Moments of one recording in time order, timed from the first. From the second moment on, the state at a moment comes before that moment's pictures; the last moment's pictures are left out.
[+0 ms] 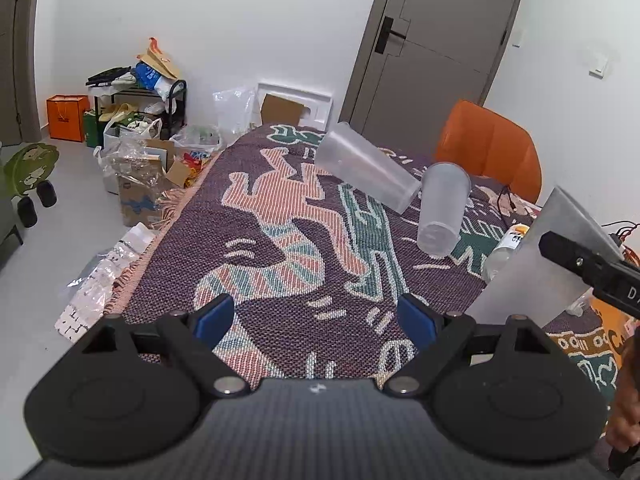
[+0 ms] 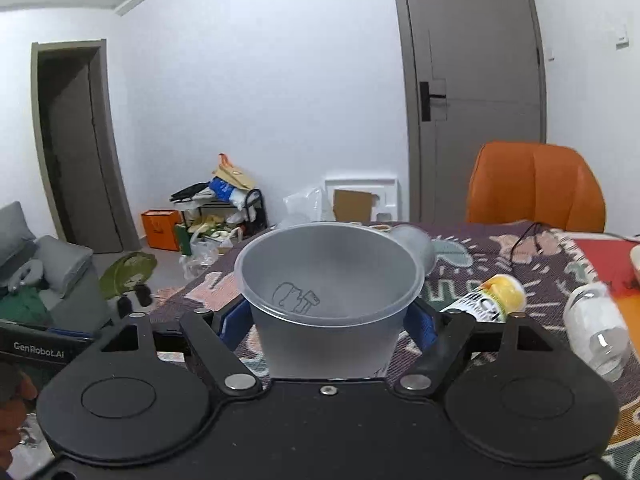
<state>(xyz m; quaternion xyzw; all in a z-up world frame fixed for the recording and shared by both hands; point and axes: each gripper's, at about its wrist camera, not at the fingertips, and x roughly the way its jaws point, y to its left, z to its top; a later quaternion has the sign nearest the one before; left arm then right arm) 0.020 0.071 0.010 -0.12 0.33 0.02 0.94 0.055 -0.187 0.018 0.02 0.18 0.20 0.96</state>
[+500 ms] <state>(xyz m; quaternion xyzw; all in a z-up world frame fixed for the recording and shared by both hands) 0.007 0.049 0.022 -0.09 0.31 -0.01 0.95 0.029 -0.208 0.015 0.05 0.20 0.19 0.96</state>
